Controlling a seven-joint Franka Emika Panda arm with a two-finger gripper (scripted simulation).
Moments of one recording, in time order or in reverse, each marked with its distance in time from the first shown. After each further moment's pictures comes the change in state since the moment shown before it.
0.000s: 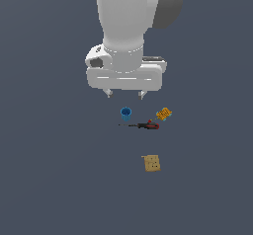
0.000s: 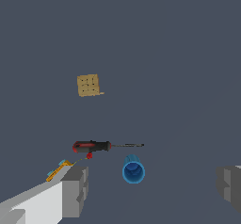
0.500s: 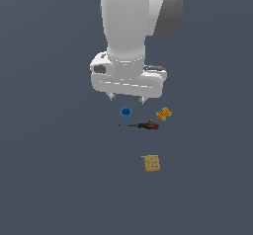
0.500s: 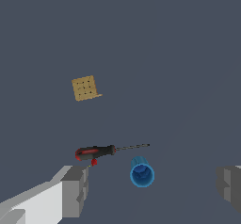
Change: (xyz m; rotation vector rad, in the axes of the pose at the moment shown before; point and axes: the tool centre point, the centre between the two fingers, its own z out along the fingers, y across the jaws) arm 0.000 -0.005 0.020 0.000 -0.002 0.107
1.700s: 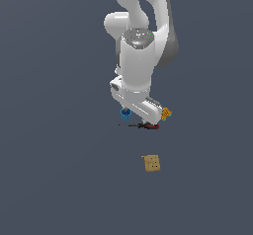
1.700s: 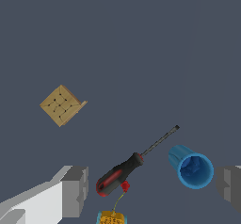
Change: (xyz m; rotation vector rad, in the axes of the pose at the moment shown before) arm -0.018 -0.023 0.097 -0.008 -0.007 0.541
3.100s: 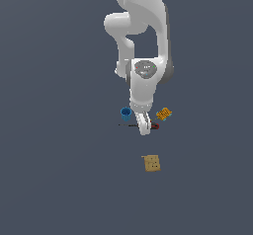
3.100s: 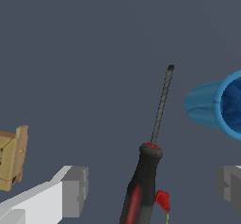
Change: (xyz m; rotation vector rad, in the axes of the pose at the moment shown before) arm -0.049 0.009 0.105 -0.014 0.004 0.655
